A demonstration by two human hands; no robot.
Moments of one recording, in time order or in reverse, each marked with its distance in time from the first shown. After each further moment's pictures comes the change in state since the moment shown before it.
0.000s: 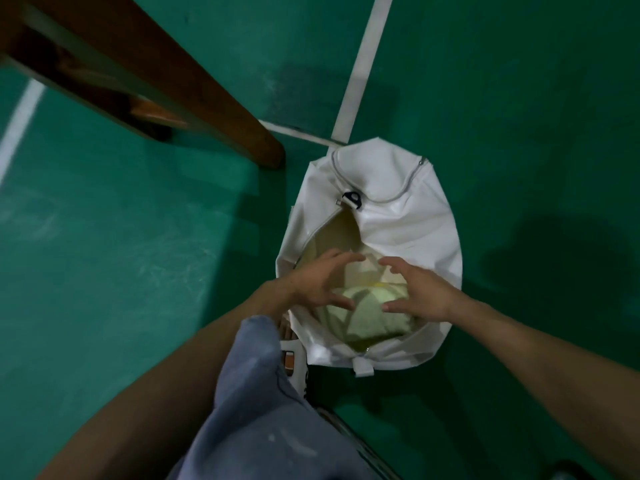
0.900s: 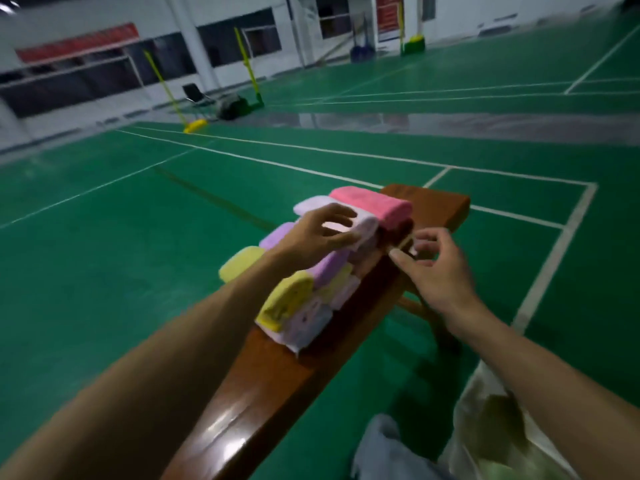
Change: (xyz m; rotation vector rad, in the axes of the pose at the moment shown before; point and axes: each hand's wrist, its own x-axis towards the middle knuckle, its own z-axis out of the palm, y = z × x) left_hand -0.480 0.191 -0.218 -0.159 1.141 0.117; right_hand -0.231 -0.447 -0.036 0.590 0.690 -0.747
